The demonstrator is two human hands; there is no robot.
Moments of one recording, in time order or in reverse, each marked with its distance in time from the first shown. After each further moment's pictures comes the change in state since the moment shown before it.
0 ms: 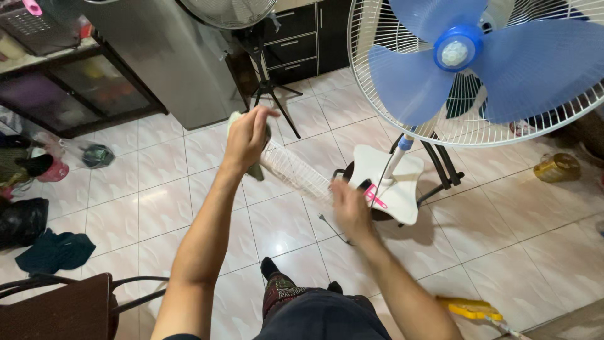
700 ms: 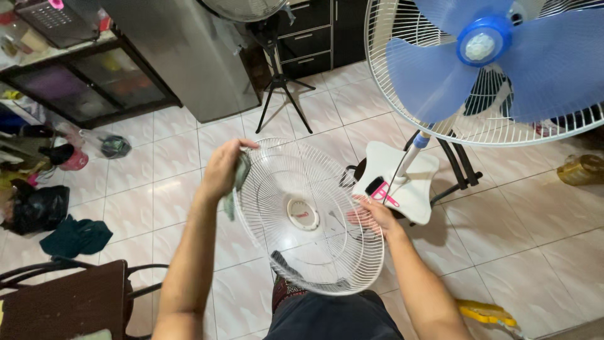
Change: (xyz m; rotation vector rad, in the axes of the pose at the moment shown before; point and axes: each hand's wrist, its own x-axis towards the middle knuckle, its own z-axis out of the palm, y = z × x) left_hand -0.077 -0.065 -0.049 -0.406 -0.137 -0.282; right_hand -0.025 0.244 0.035 0.944 -0.500 0.953
